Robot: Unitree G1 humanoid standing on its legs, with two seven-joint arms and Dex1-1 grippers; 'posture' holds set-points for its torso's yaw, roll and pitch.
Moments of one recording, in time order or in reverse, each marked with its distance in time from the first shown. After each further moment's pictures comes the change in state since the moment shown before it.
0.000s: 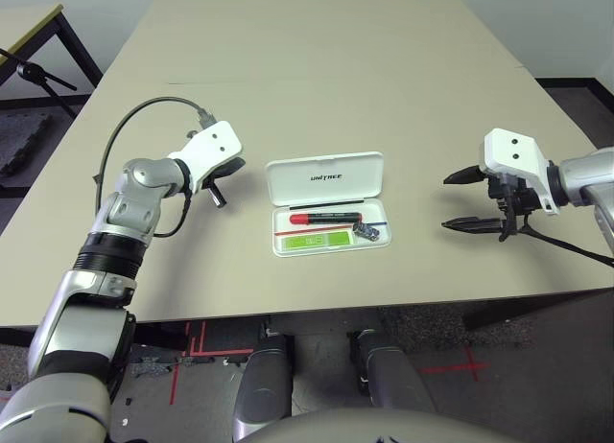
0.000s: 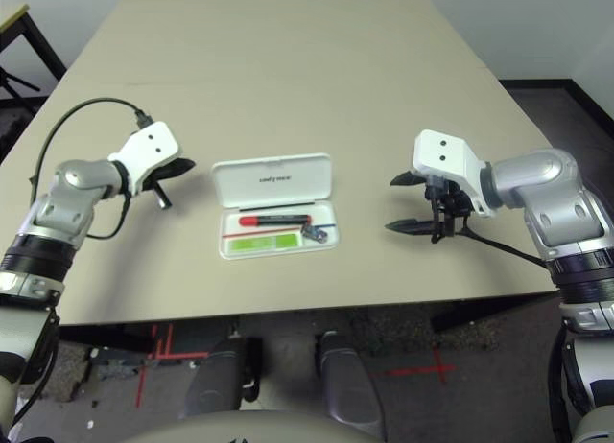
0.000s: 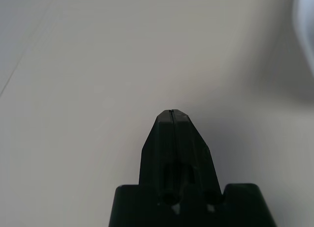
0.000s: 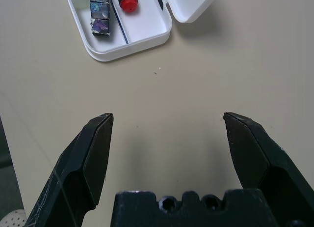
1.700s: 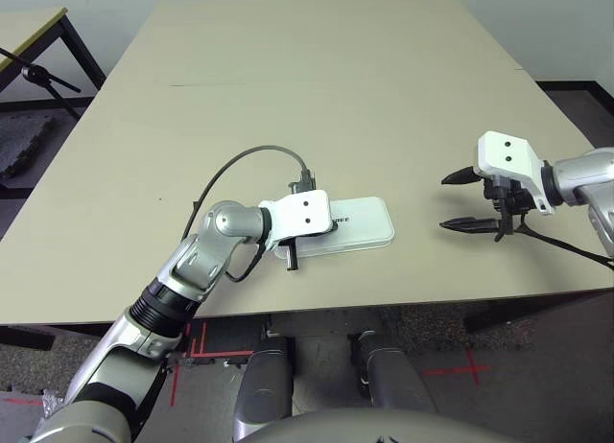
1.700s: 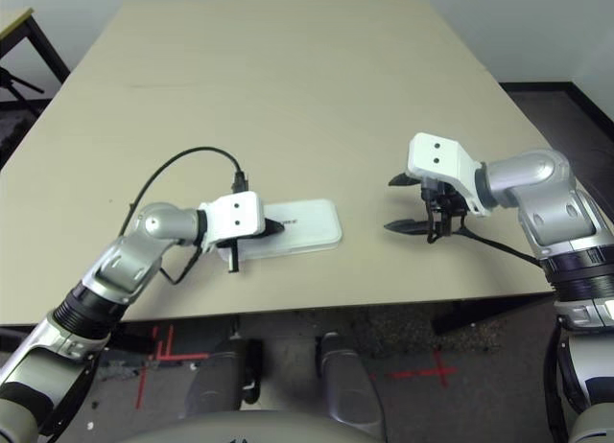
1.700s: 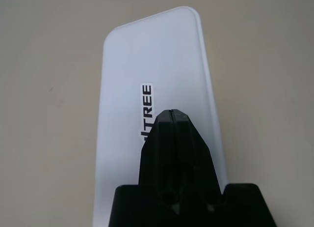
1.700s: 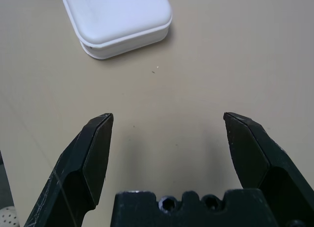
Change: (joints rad) left arm 0.208 -0.112 -0.260 -0.584 -0.011 0.181 -0.149; right arm -0.012 0.015 0.021 0.025 -0.036 -0.028 -0.014
